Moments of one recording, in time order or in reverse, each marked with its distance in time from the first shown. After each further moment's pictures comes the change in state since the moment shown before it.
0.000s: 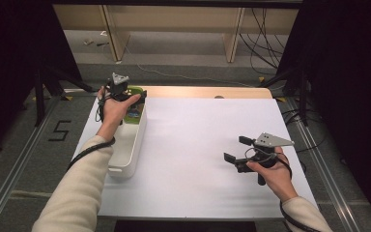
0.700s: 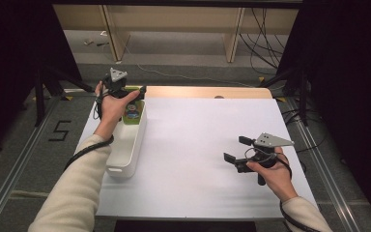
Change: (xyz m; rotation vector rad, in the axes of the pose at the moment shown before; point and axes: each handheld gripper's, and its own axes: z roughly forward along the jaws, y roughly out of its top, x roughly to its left) left arm -0.003 0.016 -0.013 -0.068 -0.007 0.025; right arm 0.000 0.000 0.000 0.003 0.001 0.000
